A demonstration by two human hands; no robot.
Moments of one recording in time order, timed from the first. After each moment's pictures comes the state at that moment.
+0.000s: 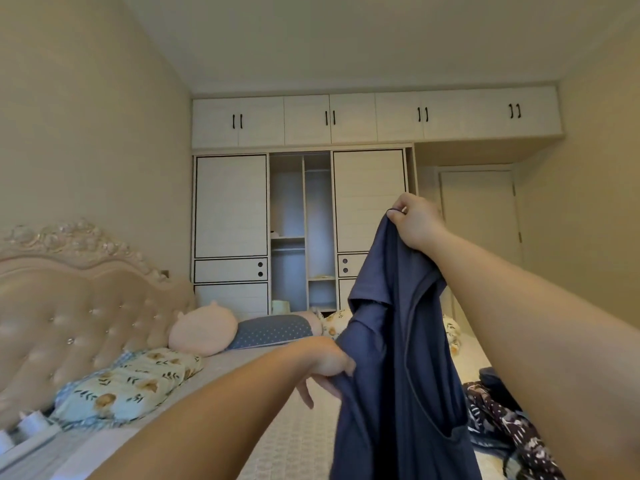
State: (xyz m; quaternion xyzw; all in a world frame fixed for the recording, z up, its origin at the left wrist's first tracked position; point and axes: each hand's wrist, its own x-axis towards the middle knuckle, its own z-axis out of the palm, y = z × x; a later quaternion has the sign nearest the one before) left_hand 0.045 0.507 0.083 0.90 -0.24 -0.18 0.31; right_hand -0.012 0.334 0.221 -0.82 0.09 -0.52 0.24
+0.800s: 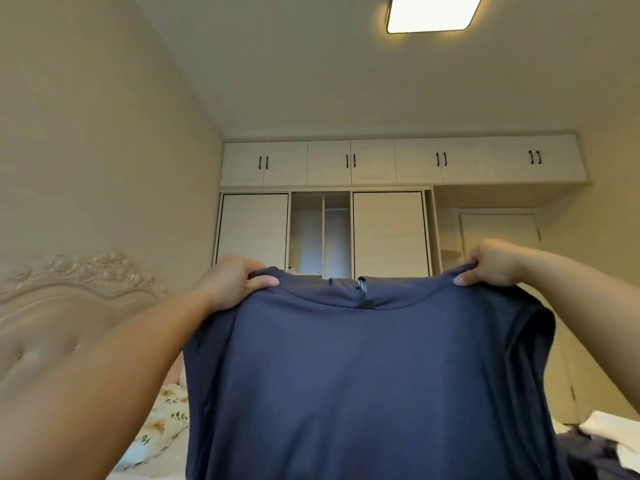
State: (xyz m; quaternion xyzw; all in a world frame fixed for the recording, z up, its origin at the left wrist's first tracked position) left_hand 0.115 0.658 0.219 0.84 -0.36 0.33 0.25; right_hand -0.083 0.307 0.256 -0.95 0.18 -0.27 0.03
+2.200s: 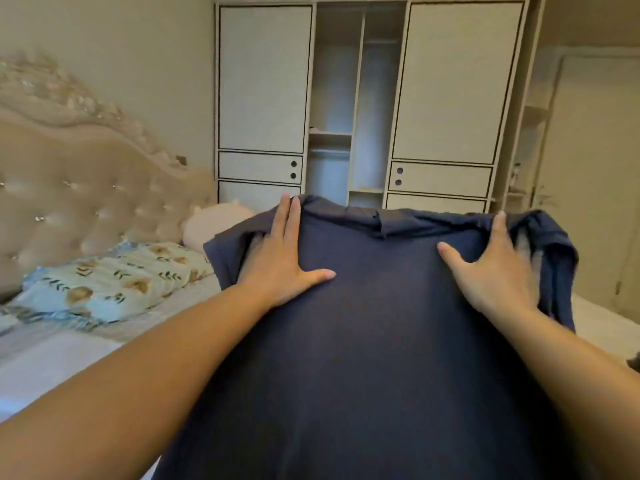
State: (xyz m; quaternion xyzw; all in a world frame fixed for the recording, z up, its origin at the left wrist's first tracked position) left_hand 0.410 0.485 -0.017 0.88 -0.25 0.34 0.22; right_hand 0.290 0.226 -0.001 -0.85 0.24 -0.43 0.18
